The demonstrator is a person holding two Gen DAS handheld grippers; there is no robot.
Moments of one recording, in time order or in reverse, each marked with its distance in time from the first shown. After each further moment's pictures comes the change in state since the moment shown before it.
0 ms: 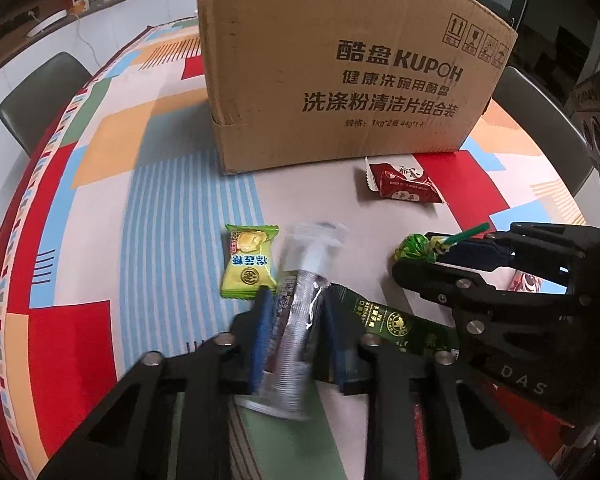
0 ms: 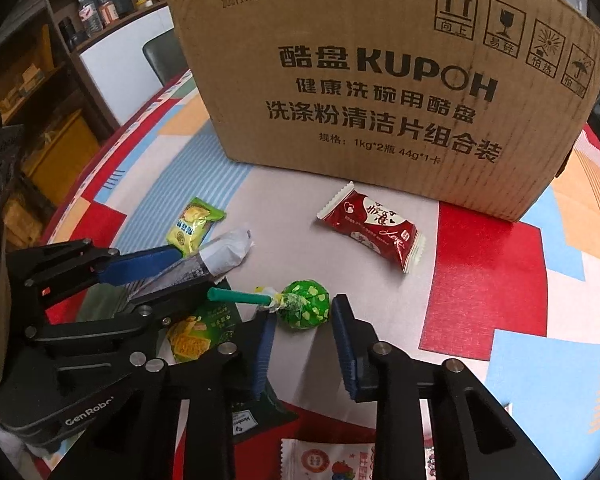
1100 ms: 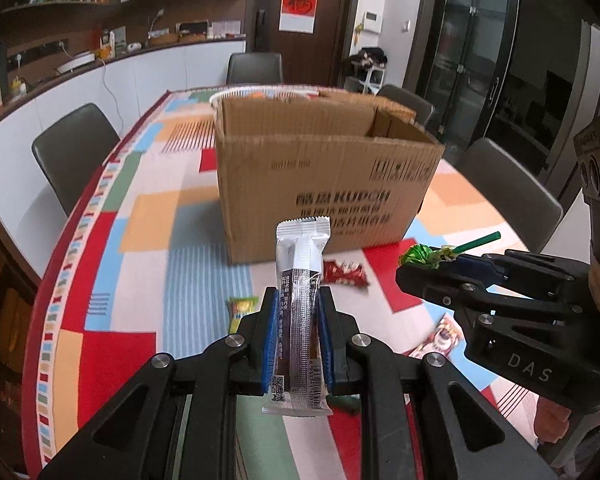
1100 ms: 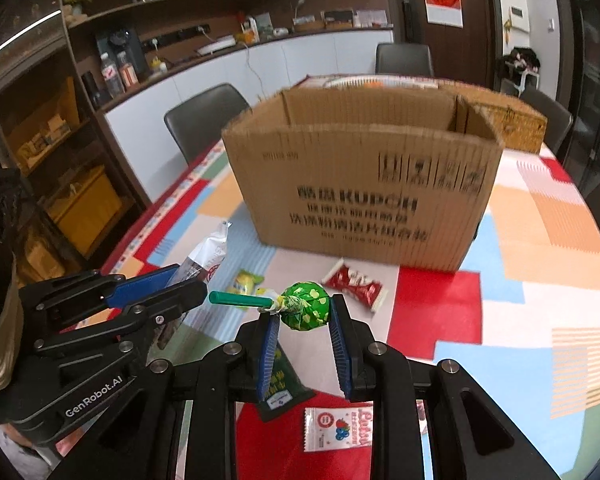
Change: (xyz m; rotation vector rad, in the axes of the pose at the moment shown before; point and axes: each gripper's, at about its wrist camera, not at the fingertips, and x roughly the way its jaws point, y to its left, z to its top) left arm -0.115 -0.023 0.011 -0.039 -0.269 -0.003; right arm -0.117 -0.004 0.000 0.026 -0.236 0.023
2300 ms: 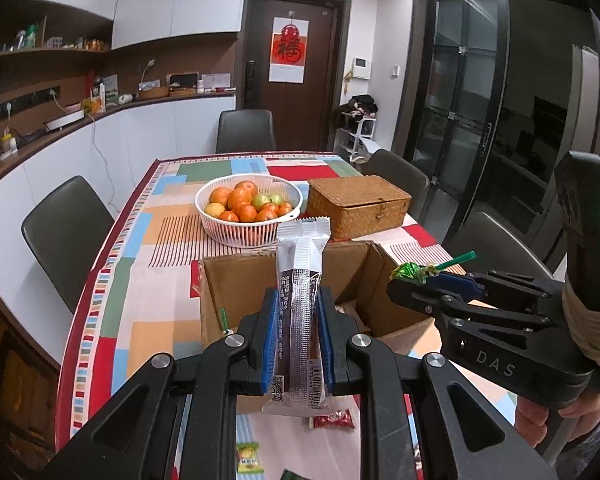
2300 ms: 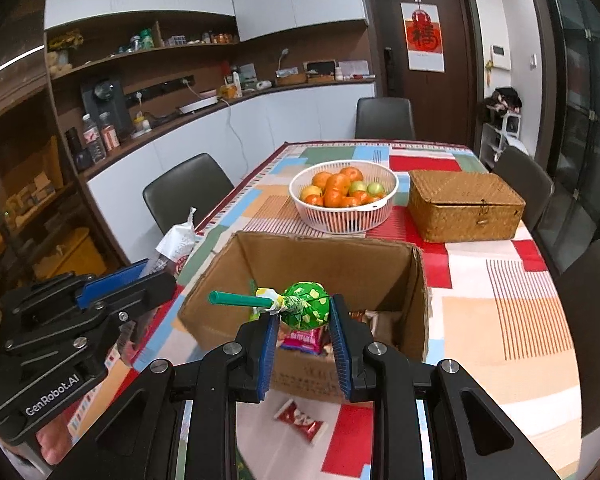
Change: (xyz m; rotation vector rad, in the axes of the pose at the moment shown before) left arm 0.002 -0.005 0.153 0.025 -0.151 -0.014; right arm -0.023 -0.046 0.139 0.020 -0.148 -0.045
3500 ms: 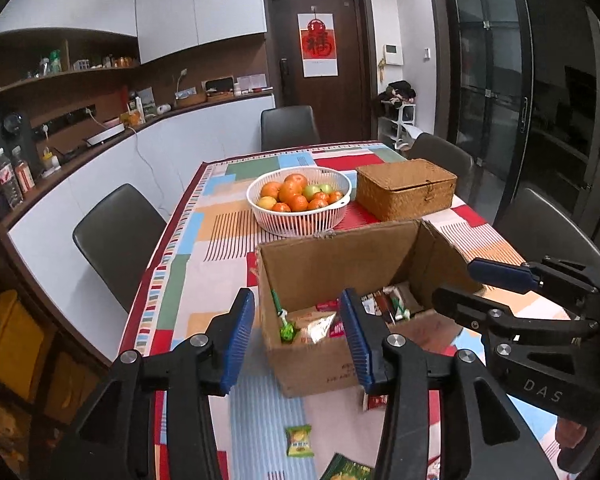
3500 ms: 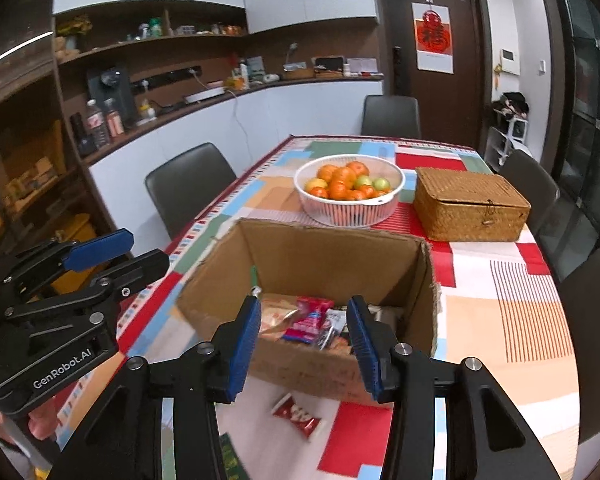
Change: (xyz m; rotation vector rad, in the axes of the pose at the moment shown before) left arm -0.022 -0.003 -0.024 0.074 0.012 0.217; right arm -0.002 0.013 -0.017 -0.053 0.002 0.003
